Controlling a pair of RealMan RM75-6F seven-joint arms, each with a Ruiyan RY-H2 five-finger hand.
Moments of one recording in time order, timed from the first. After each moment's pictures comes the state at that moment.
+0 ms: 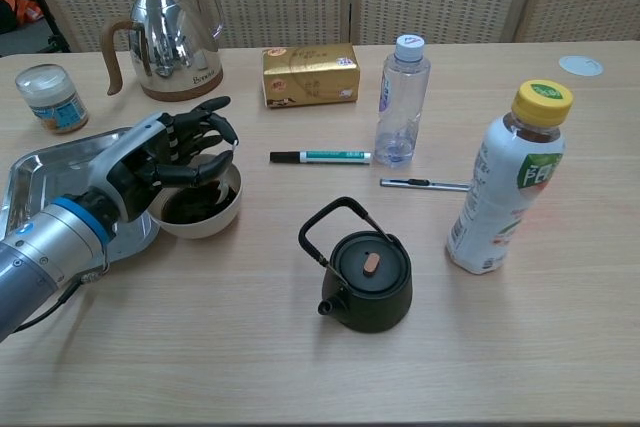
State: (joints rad) left arm -0.56 -2.00 -0.09 -0.84 1.52 1.20 -1.17; right arm 0.09 -0.97 0.09 -1.64 -1.50 1.48 0.30
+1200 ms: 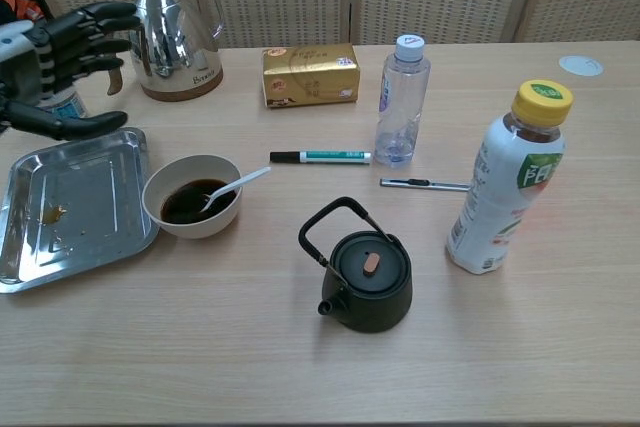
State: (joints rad) left arm -0.49 -1.51 -0.02 -1.33 1.60 1.32 -0.80; right arm 0.08 -0.97 0.08 -1.67 -1.55 1.51 0.28
